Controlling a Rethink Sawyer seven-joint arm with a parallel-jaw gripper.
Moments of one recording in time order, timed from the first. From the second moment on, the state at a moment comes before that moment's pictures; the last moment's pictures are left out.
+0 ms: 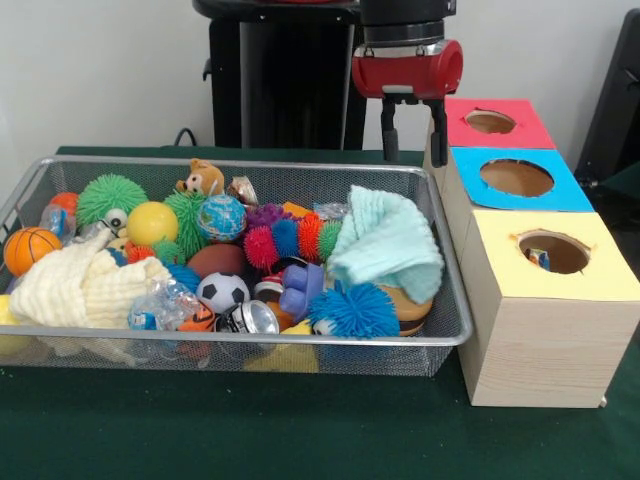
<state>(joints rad) -0.39 -0.85 0.28 2.05 -0.15 0.13 2.36</state>
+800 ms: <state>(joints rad) -0.41 -0.85 0.22 2.05 -0.17 0.13 2.36</state>
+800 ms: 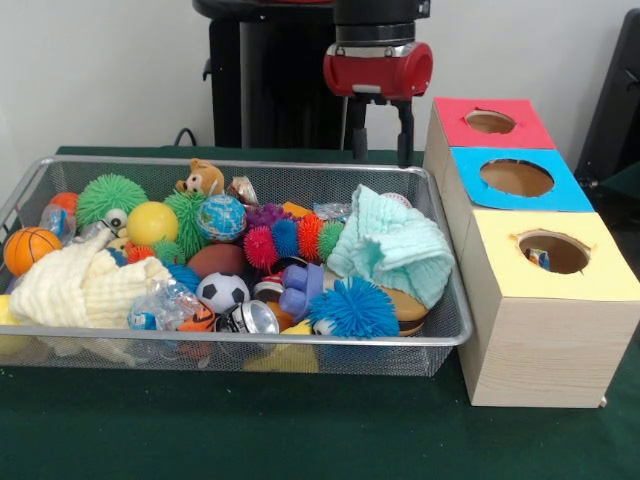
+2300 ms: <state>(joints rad) -0.61 -0.82 0.15 1.84 -0.44 0.14 2.36</state>
